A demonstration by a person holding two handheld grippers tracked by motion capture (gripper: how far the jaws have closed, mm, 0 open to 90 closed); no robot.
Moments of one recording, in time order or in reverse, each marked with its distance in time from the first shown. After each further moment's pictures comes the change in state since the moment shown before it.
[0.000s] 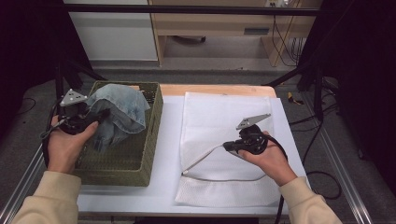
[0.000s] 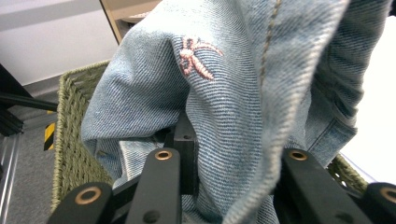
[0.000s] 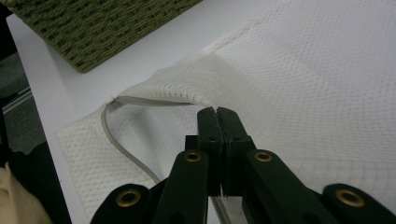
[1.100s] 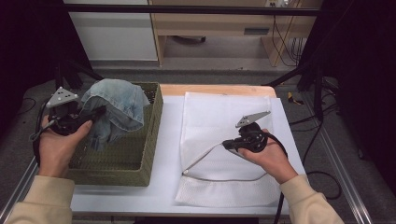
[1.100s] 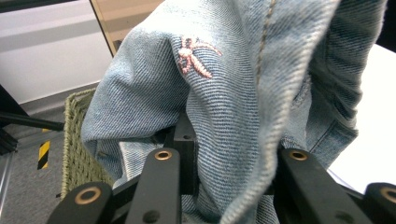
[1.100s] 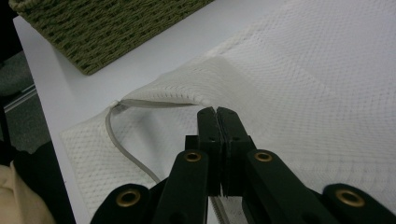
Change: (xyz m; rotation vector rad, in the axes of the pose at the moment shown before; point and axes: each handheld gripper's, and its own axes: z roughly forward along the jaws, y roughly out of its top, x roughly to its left) left arm -0.004 0.007 -0.023 -0.080 -0.024 0.000; right arm 0.001 0.006 -0.003 0.010 0.006 -0.008
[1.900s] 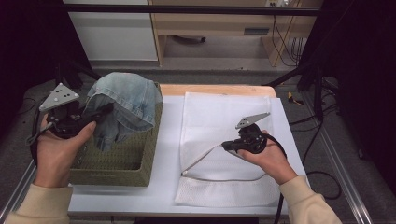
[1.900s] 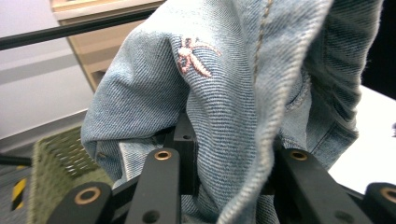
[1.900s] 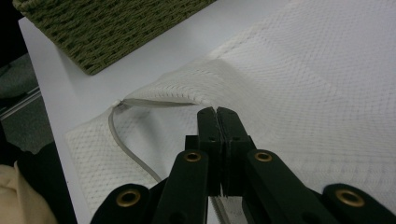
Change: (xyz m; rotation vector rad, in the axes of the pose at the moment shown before) left arm -0.045 0.030 -0.031 -0.094 -0.097 0.056; right arm -0.001 -0.004 0.003 -0.011 0.020 0.001
